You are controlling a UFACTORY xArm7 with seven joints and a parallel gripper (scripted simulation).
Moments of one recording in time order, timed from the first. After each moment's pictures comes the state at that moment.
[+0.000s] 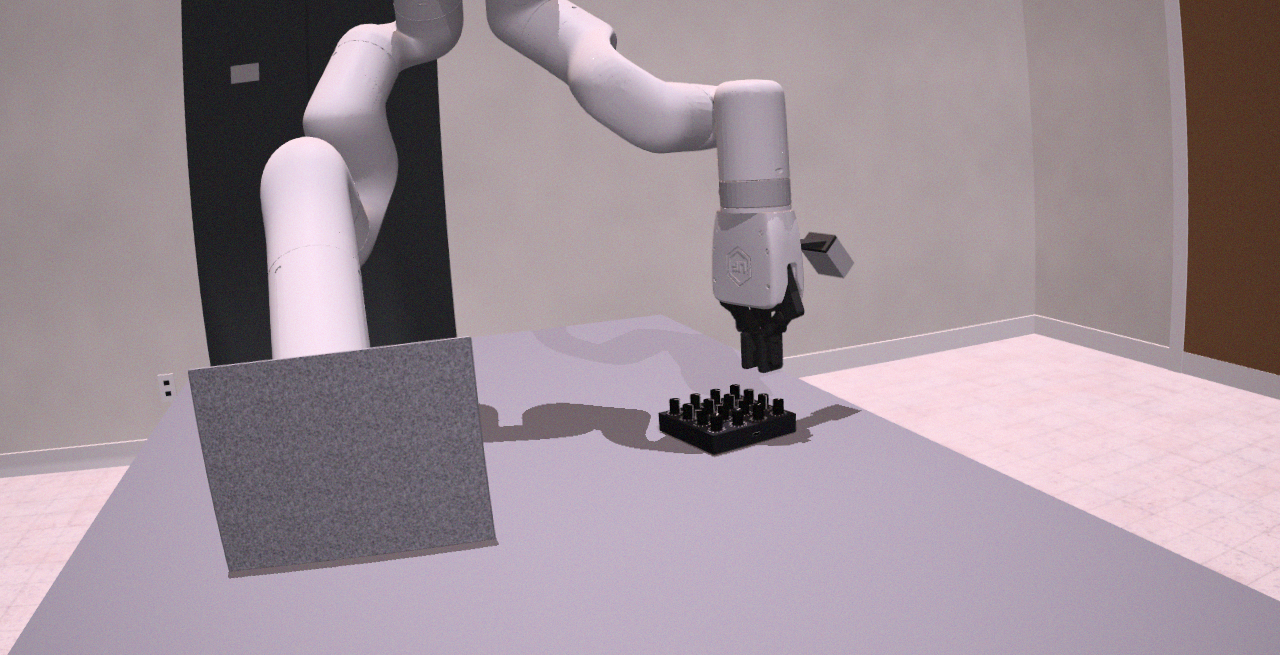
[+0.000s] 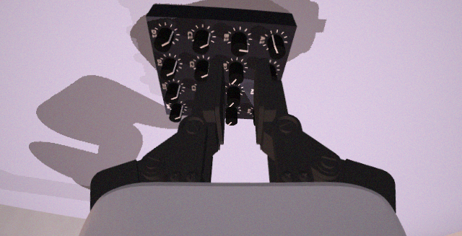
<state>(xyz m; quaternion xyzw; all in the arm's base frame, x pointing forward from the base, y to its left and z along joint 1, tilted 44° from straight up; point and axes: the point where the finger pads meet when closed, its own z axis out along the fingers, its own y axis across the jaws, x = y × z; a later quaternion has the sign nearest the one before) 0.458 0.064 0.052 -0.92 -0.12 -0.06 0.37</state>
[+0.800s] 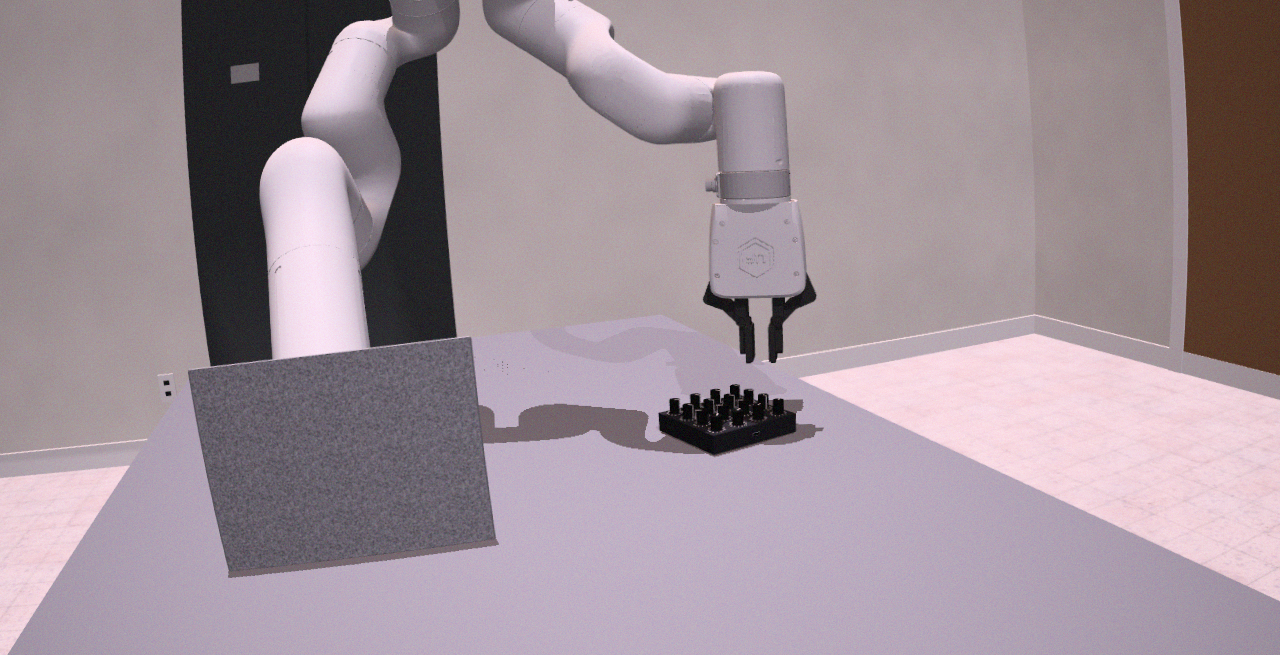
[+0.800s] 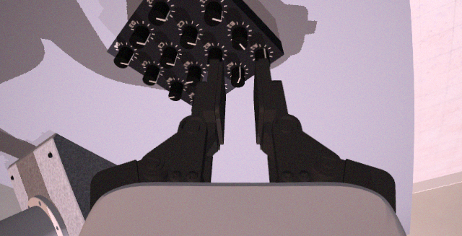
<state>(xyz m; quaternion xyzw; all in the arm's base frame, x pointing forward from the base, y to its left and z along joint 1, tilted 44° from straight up) 0.458 0.059 0.059 -0.81 -0.44 -0.19 0.33</state>
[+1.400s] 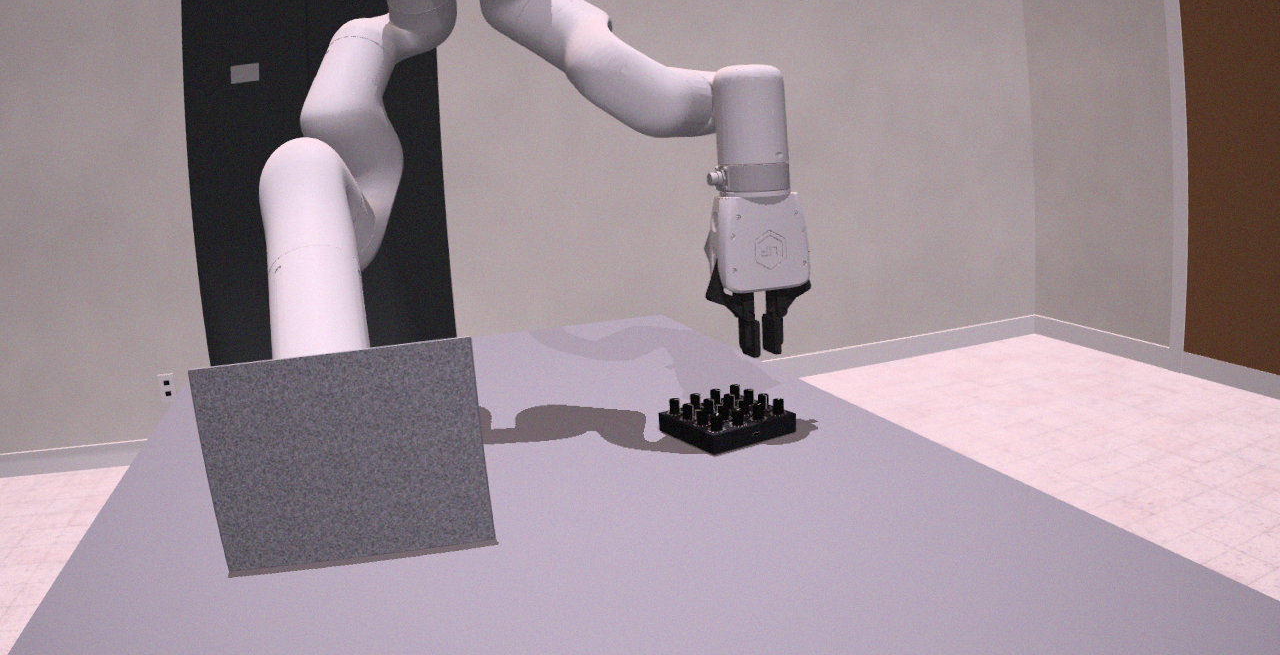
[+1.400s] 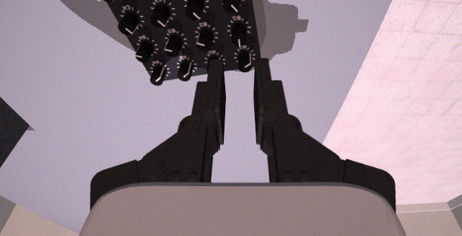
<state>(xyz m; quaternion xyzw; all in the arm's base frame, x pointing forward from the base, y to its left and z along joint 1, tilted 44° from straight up) 0.458 0.054 0.064 -0.66 -0.65 -0.27 0.26</state>
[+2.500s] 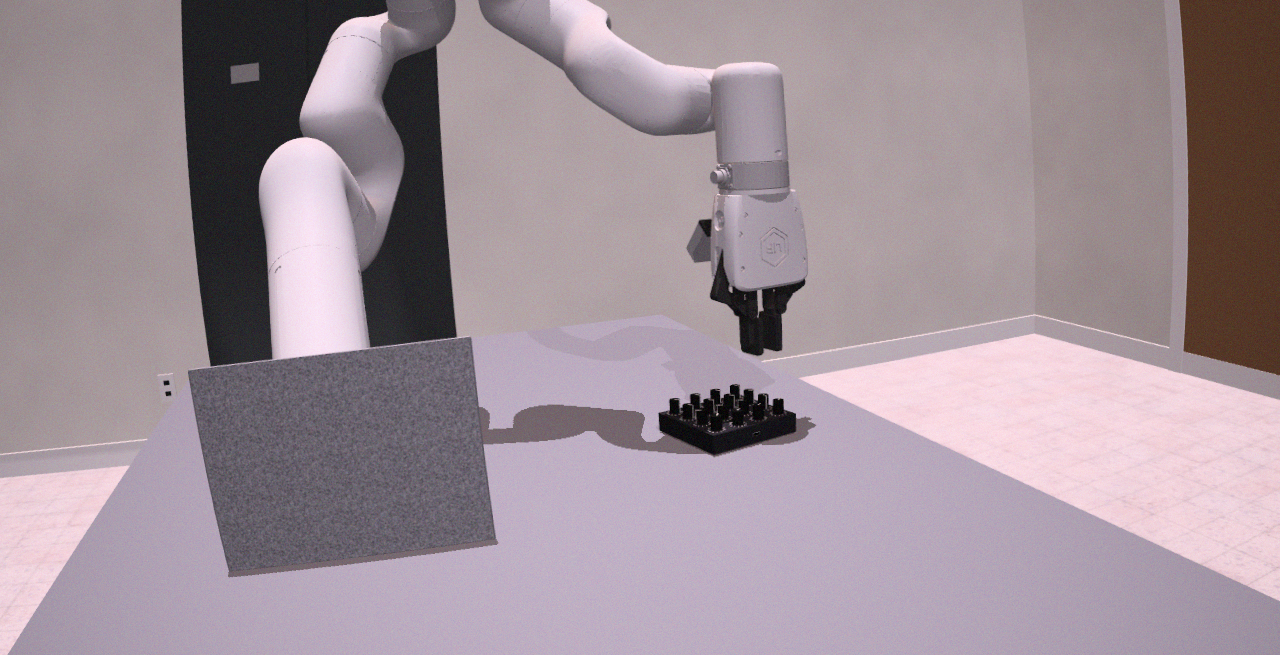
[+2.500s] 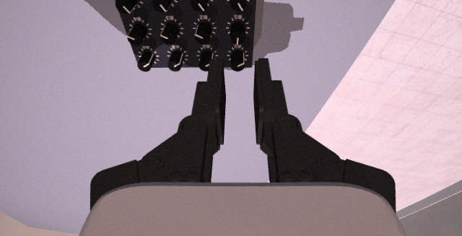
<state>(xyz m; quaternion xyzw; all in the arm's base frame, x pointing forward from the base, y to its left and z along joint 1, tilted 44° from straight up) 0.458 0.052 0.066 -0.59 -0.71 -0.30 0.23</state>
